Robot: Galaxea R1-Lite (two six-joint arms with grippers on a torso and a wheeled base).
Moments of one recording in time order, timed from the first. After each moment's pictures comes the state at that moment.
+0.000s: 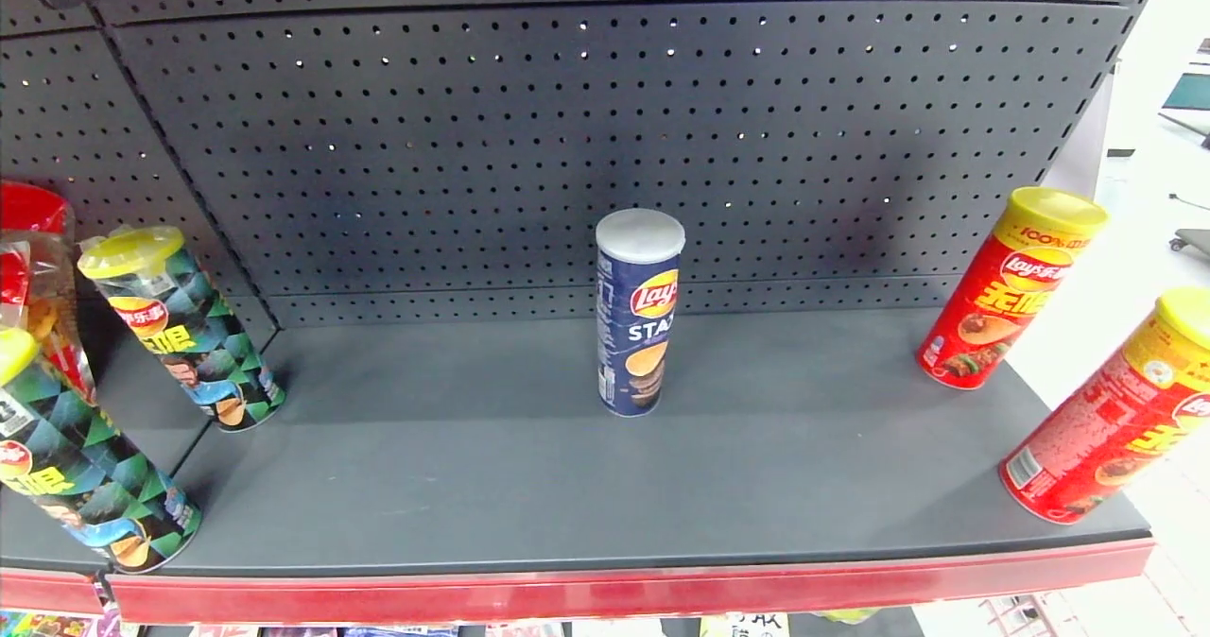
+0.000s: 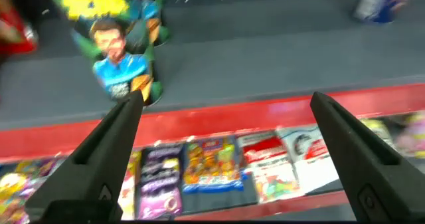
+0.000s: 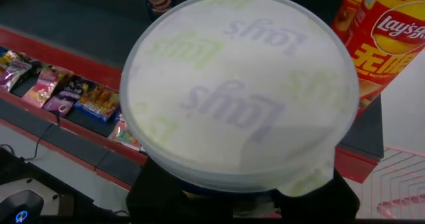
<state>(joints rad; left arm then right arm) -0.01 0.03 0.00 0.00 -0.08 0.04 0.09 0.22 -0.36 0.22 0.33 -0.12</state>
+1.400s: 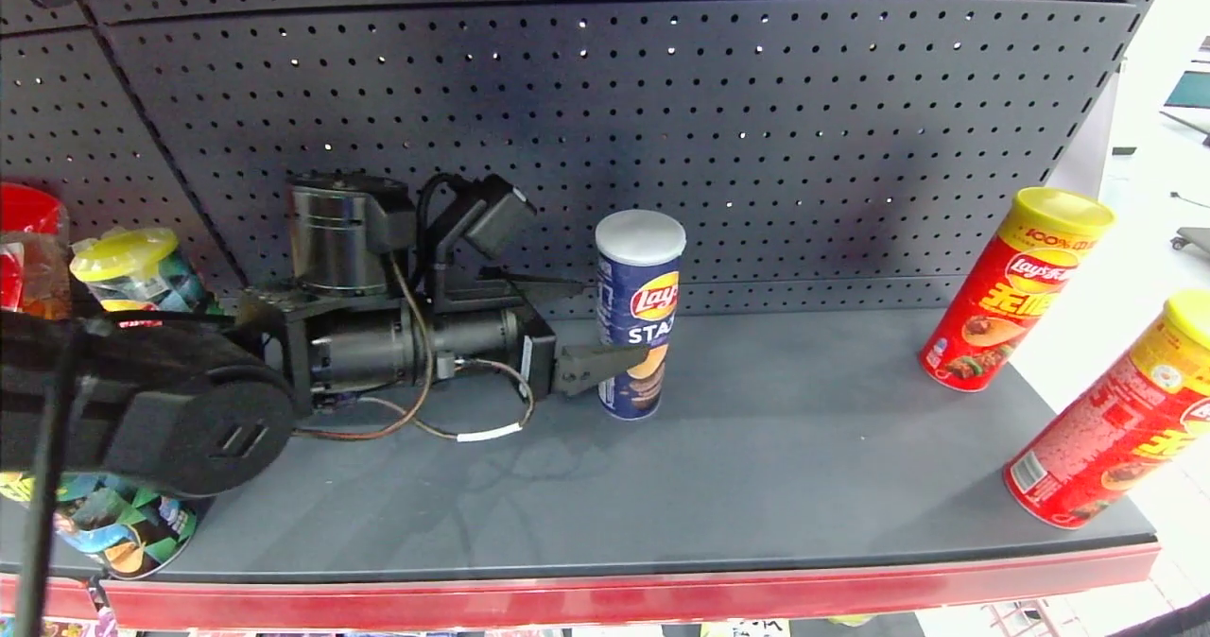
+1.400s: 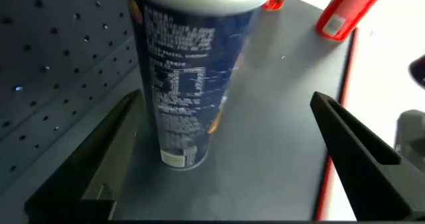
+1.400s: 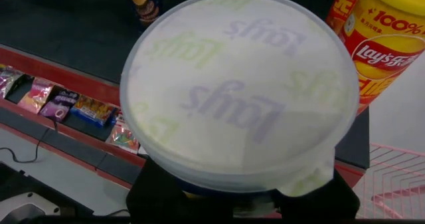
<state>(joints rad) -0.54 1.79 -0.94 -0.61 -0.52 0.09 0.09 0.39 -0.47 0.22 0.29 -0.11</state>
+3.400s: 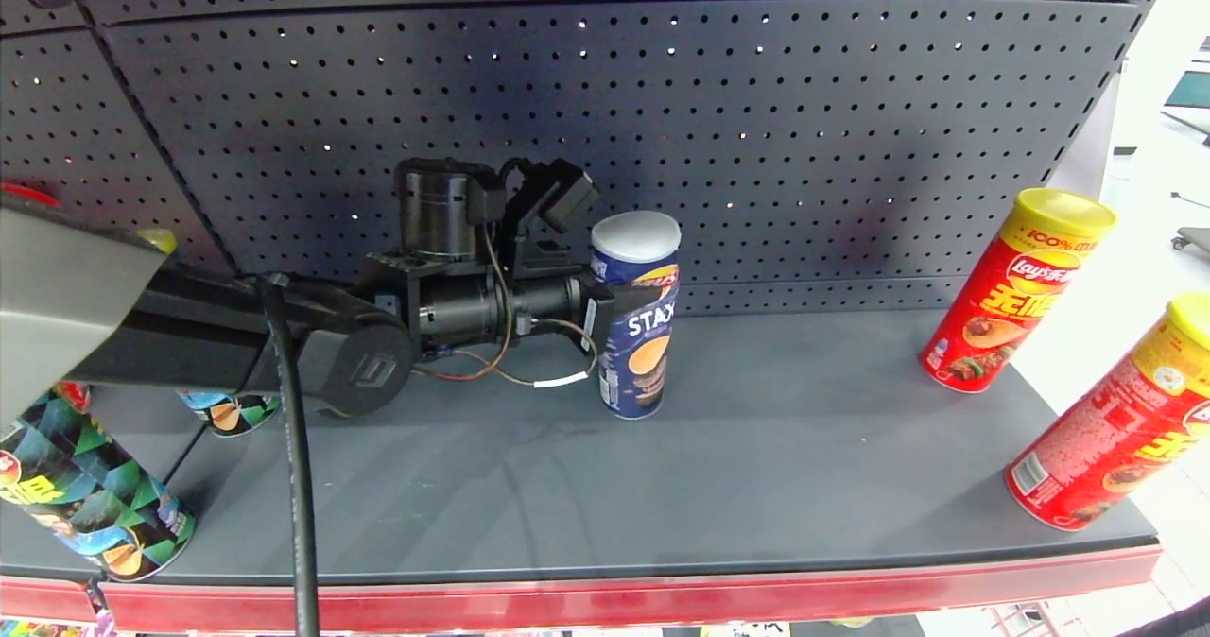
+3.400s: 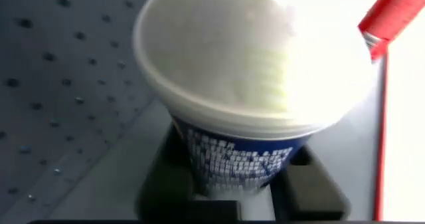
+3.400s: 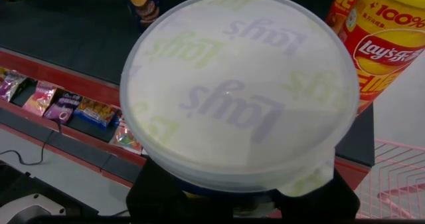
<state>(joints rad) -0.56 1.98 -1.19 -0.57 -0.48 0.11 0.09 0.39 -0.47 0.22 0.29 -0.08</state>
